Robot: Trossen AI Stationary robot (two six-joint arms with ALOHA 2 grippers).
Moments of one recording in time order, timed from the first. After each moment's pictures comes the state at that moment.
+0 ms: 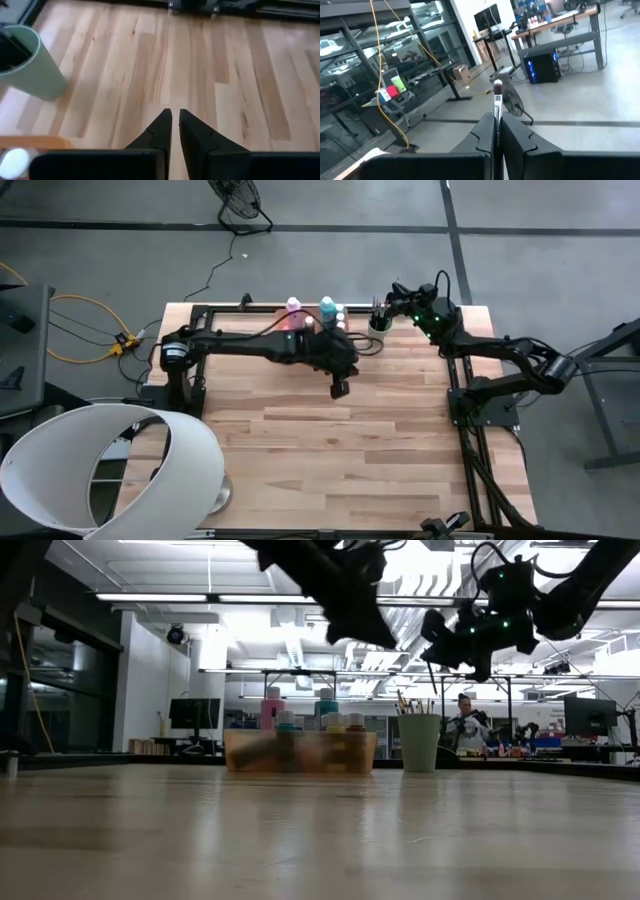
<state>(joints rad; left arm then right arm) 0.14 1.87 1.62 -0.40 0.06 0.00 -0.79 1.28 0.48 0.85 0.20 0.39</state>
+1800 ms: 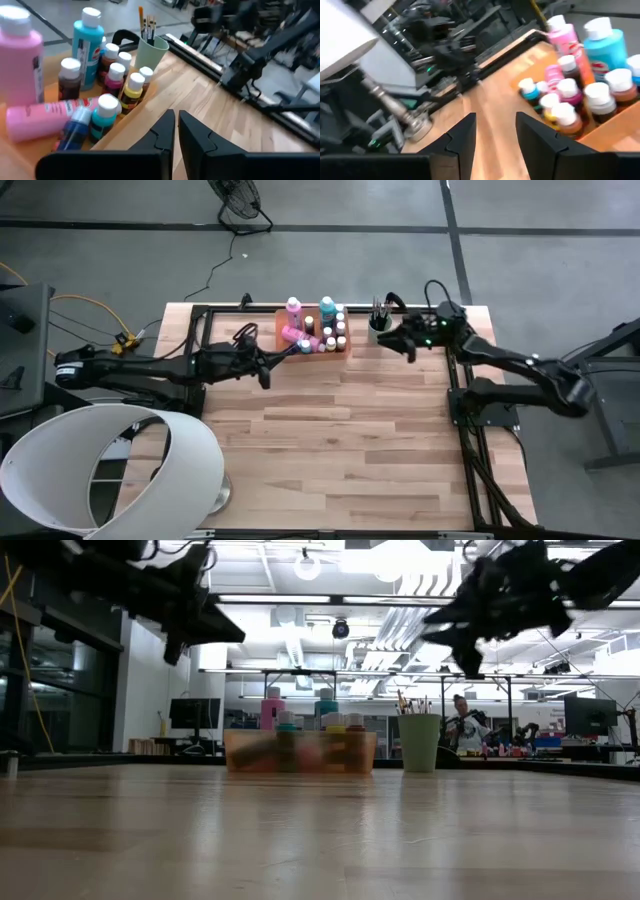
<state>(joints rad) 0.14 0.93 0.48 0.25 -0.27 -0.49 -0.76 1.04 0.46 0.39 -0.71 0.46</state>
